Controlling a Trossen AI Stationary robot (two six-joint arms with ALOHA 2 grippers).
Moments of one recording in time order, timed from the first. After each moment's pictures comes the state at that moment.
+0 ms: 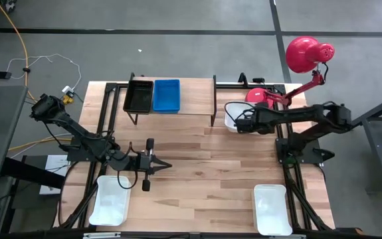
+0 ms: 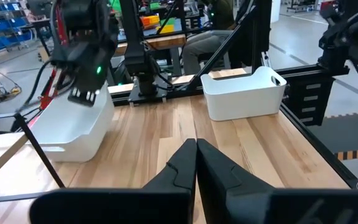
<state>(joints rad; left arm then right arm) -0.46 1.19 0.57 0.43 -0.56 0.04 -0.20 1.39 0.77 -1.25 0.80 1.40</state>
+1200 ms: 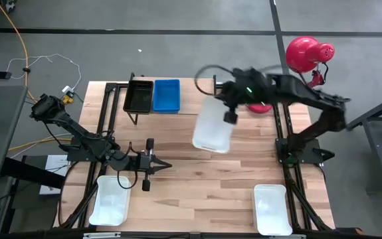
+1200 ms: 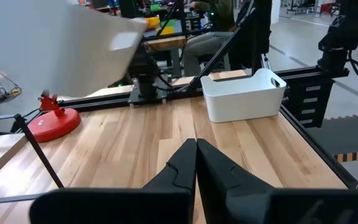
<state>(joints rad) -0.46 1.19 0.57 0.44 -0.56 0.04 -0.10 1.47 1.82 -1.02 0.25 -0.18</state>
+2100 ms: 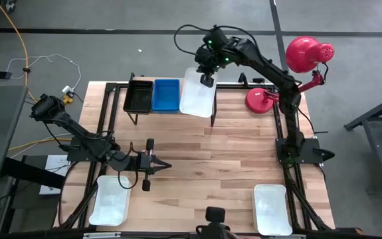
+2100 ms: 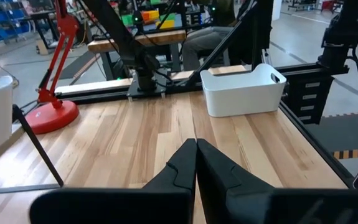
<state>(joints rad) -0.46 1.19 0.57 0.41 -0.56 0.00 -0.58 2.05 2.33 -1.13 -0.18 -0.41</state>
